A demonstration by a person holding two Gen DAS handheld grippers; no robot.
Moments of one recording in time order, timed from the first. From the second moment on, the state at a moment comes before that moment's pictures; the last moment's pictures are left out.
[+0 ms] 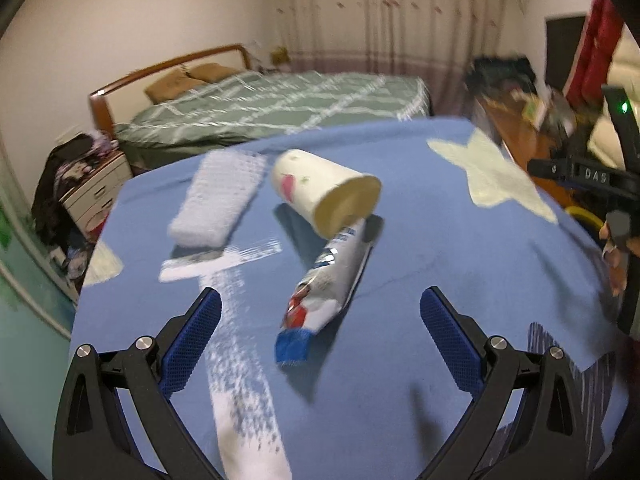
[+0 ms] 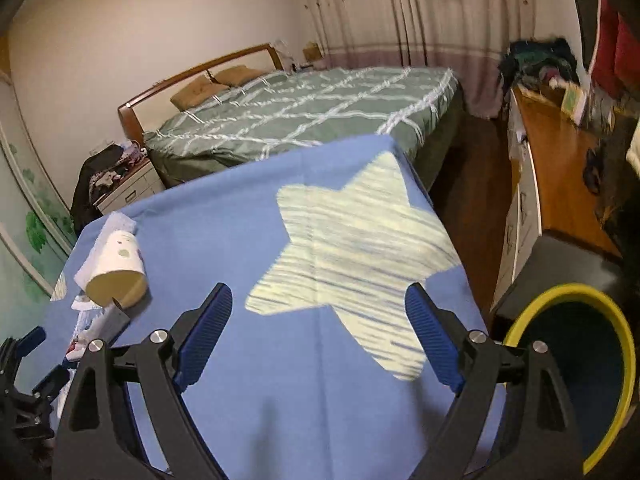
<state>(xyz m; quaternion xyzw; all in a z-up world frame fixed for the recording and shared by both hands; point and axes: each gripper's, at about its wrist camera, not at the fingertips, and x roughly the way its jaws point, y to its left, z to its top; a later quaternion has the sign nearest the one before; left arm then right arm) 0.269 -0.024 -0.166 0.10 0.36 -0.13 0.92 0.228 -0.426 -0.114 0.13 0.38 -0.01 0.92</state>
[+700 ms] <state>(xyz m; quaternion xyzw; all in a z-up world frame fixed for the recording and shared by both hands) 0.387 -0.066 -0.164 0.08 0.43 -0.14 0.89 0.224 -0.434 -0.115 0.16 0.38 0.02 0.91</state>
